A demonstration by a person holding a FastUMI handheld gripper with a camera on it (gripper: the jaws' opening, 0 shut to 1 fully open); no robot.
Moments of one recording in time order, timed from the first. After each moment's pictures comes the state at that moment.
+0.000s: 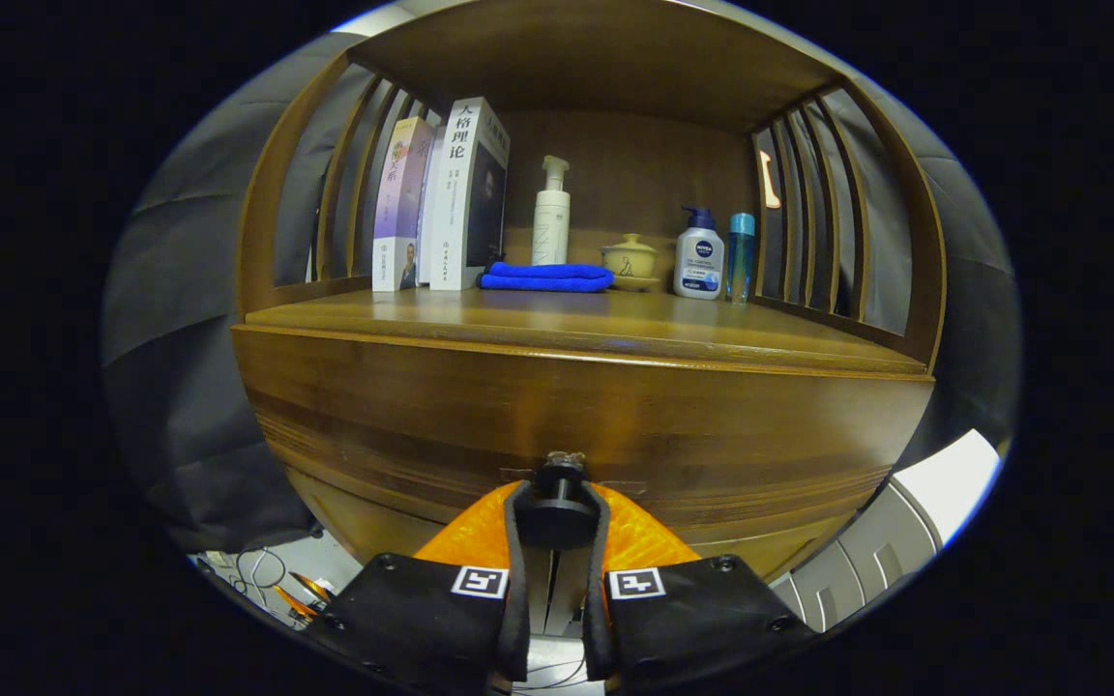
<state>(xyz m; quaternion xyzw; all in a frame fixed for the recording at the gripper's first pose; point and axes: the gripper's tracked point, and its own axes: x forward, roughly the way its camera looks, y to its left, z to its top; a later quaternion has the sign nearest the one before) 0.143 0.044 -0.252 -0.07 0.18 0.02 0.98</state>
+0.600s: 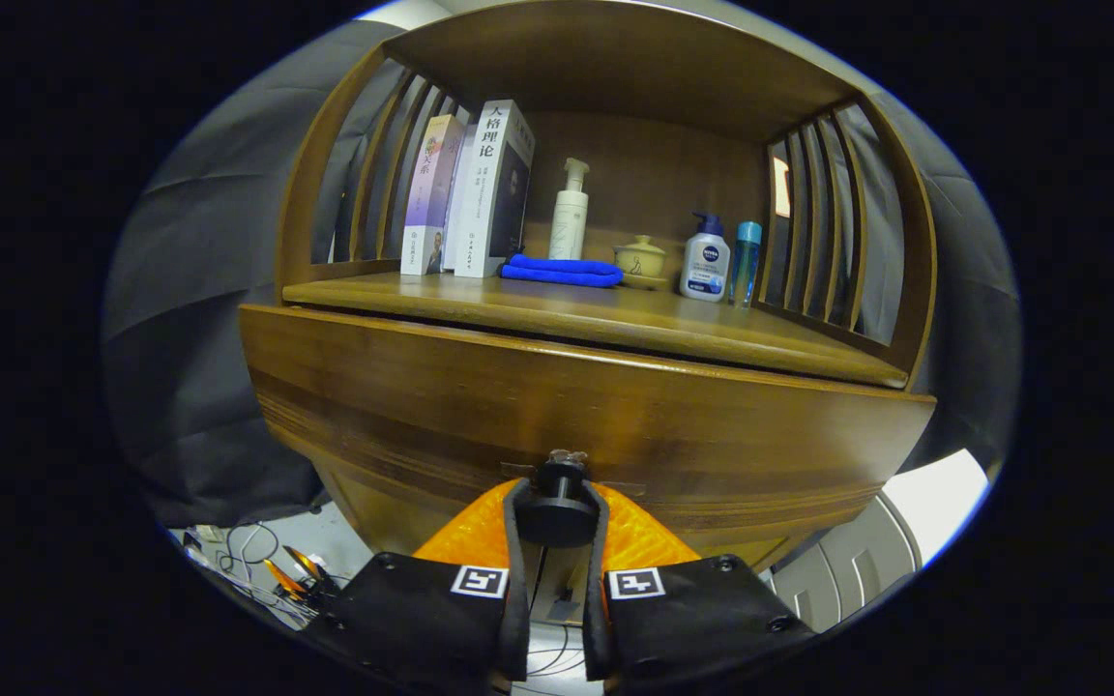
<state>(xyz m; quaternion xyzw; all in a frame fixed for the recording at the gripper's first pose) 0.101 0.041 -0.250 -0.09 0.19 0.03 0.98</state>
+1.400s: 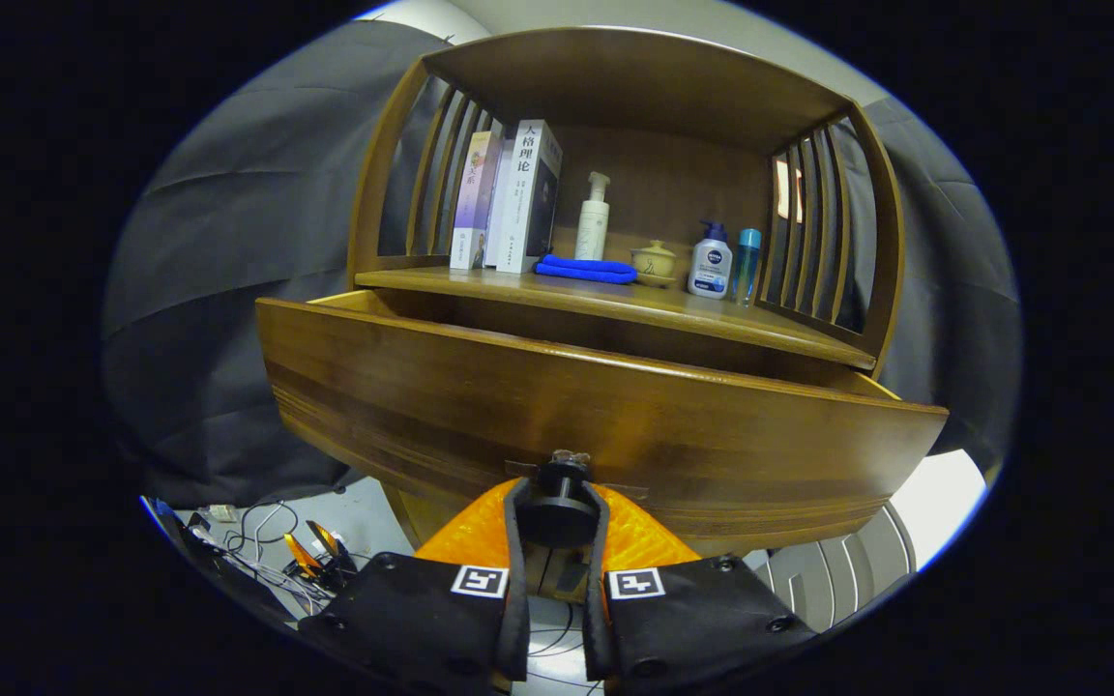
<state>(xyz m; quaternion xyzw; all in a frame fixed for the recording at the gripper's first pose) 0.027 0.044 -0.247 -0.10 0.19 0.07 0.97</state>
